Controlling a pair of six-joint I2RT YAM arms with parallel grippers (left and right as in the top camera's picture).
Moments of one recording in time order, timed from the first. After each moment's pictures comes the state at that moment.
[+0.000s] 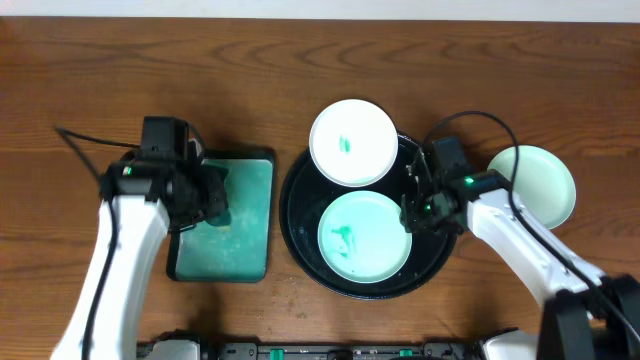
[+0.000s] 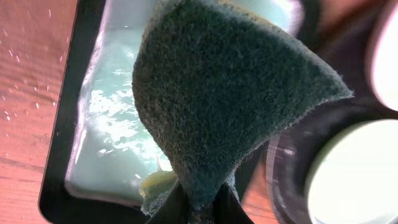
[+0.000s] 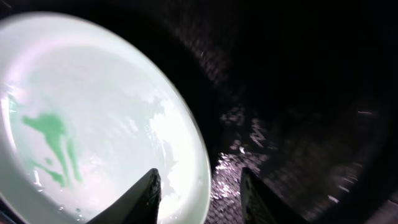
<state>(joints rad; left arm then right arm) -0.04 1.29 1.05 -1.06 0.16 -0.35 0.31 1.54 0.88 -0.73 -0.19 0.25</state>
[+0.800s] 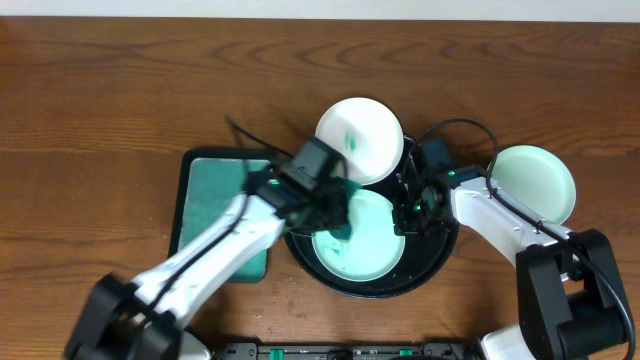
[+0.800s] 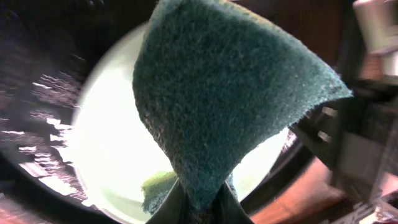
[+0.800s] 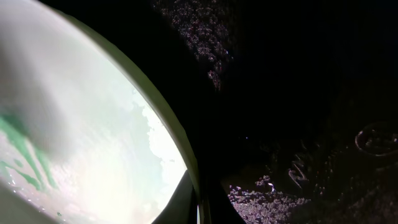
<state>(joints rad) -0.67 1.56 1.05 -0.67 0.29 -0.76 0.32 1.68 0.88 -0.68 -0.27 0.30</state>
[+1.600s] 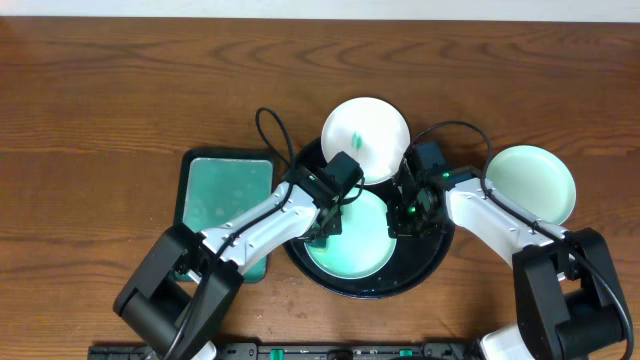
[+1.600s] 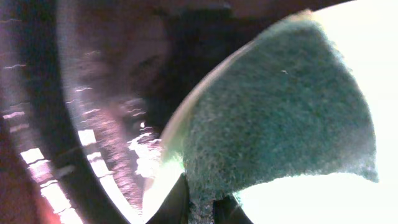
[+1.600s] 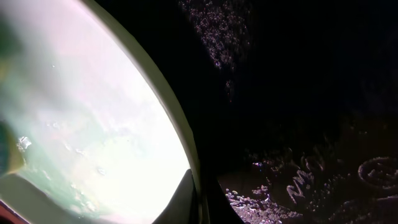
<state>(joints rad) -0.72 1.78 1.08 -0.75 -0.01 -0.79 0.34 1.69 0.88 -0.69 -0.31 0.31</state>
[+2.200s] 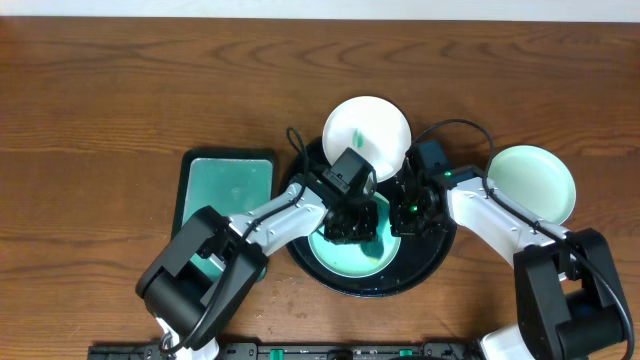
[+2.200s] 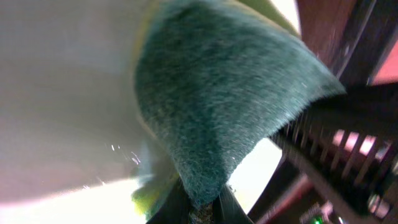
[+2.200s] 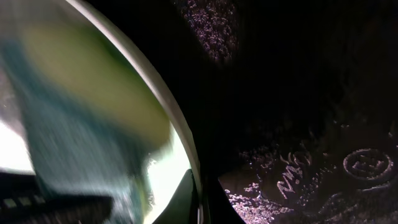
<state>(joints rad) -0.74 1.88 1.05 -0.43 0.55 -0.77 0.34 1.69 0.88 -0.69 -0.27 0.31</state>
